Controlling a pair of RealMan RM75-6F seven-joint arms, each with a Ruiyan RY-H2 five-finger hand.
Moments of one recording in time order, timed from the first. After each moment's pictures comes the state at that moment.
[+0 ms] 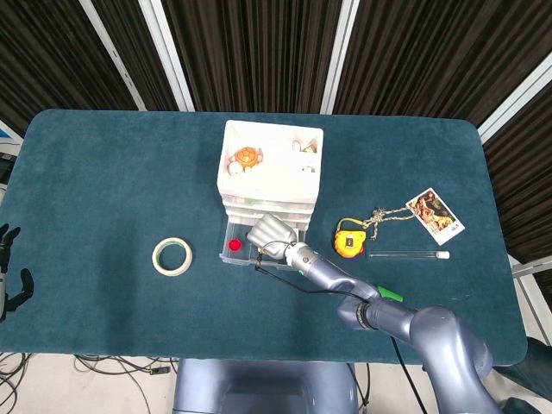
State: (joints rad) left arm -0.09 -1.10 -0.13 -1.73 1.27 1.44 0.04; right arm 1.17 -1.87 0.12 -0.85 -1.44 0.66 -0.18
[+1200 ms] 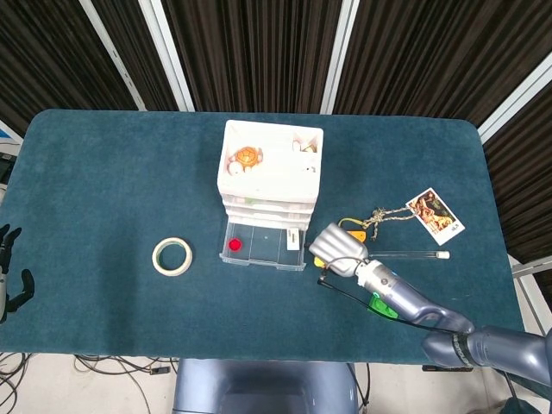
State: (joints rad) left arm -0.08 -1.11 -0.13 -1.73 1.28 1.45 0.05; right arm 0.90 -1.34 0.00 -1.50 -1.43 0.85 -0.34
